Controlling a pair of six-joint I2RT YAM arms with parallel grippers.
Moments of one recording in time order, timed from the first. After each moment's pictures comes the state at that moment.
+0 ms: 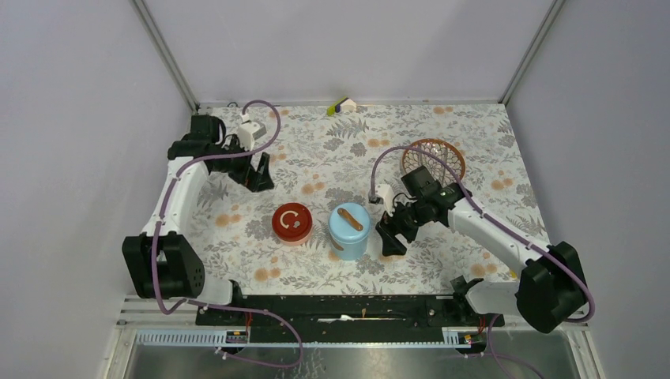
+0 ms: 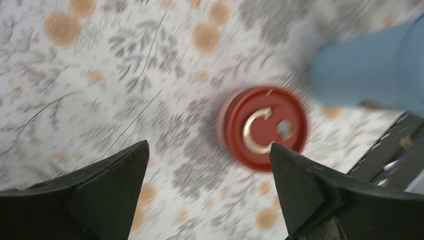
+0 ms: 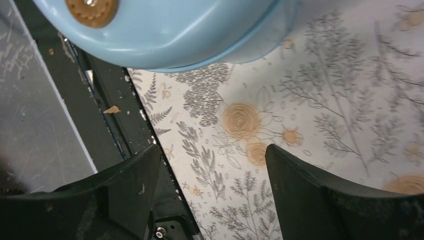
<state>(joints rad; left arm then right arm) 0.02 1.43 1.30 -0.88 0.69 0.43 0.54 1.28 0.89 -0.79 -0.57 -0.41</state>
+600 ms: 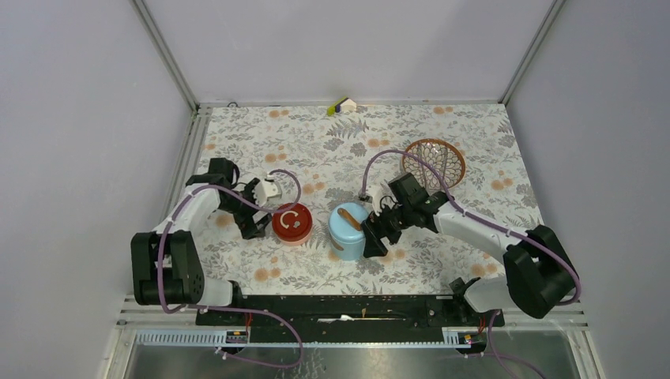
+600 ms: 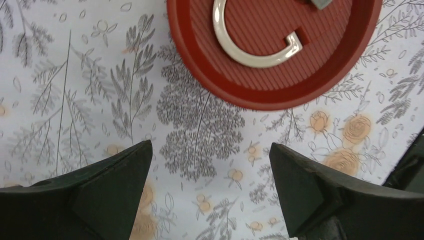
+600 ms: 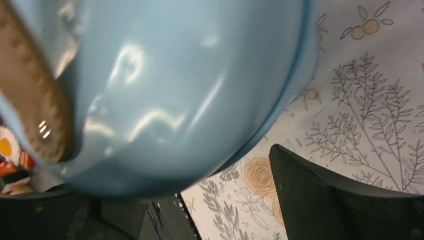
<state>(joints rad) 0.05 1.38 0.88 -0.89 0.56 1.14 0.63 1.36 0.77 -0.47 -0.65 -0.15</state>
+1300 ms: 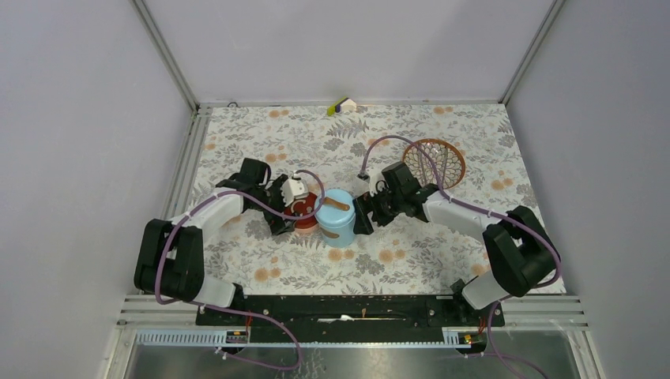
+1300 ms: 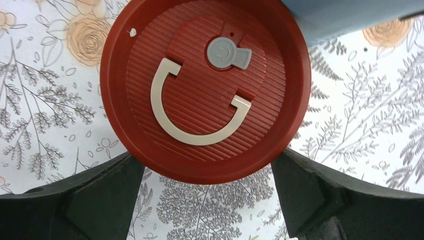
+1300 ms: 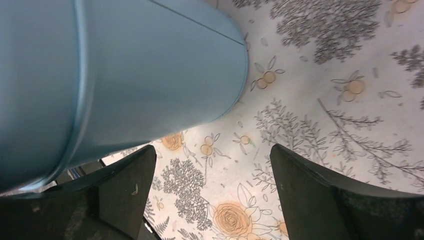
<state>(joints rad) -0.23 1.43 0.80 -0.52 0.60 0.91 0.61 1.52 0.84 -0.27 -0.46 0.10</state>
